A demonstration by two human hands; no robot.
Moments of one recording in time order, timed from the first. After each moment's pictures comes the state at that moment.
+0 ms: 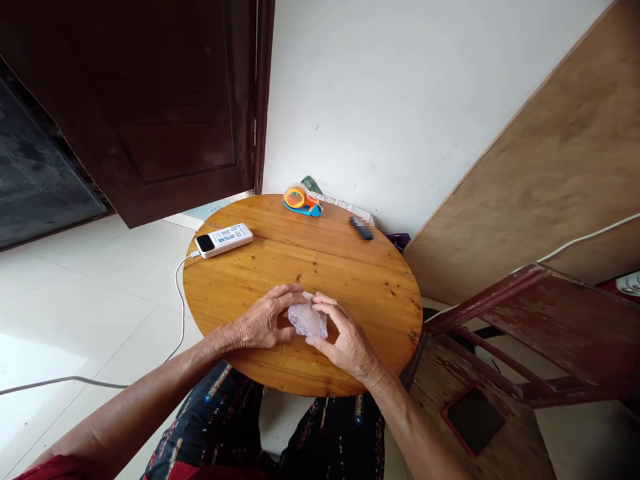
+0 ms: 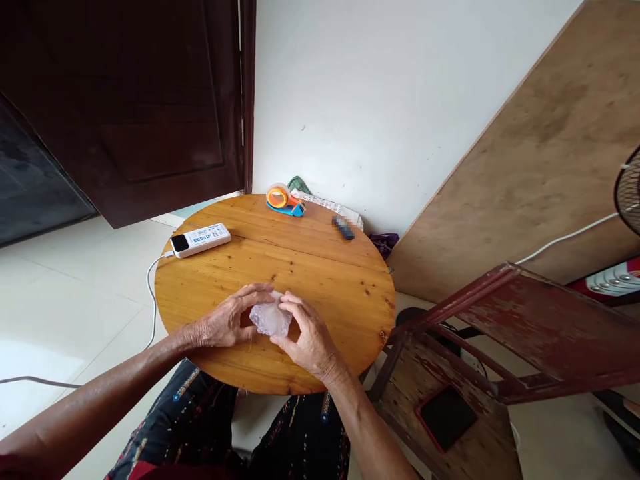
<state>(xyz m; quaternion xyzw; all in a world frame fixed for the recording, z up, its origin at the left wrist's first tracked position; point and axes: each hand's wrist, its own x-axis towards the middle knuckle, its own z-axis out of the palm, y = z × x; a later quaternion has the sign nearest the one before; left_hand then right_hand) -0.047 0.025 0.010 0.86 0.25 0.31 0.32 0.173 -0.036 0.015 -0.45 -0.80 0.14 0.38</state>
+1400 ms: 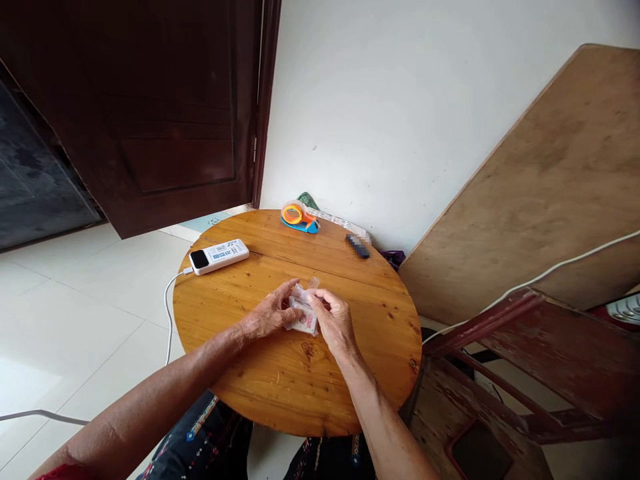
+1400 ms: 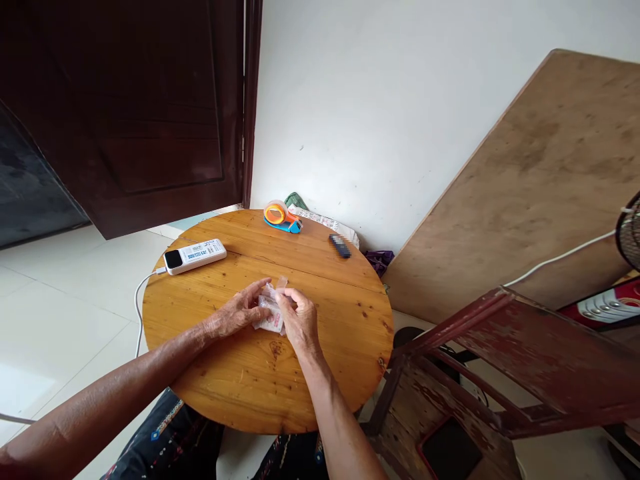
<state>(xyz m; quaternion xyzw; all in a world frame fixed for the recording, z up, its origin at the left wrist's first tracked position) -0.012 0.071 0.001 0.59 0.30 0.36 0.66 0.151 0.034 0.023 -0.59 -0.58 0.28 0.49</state>
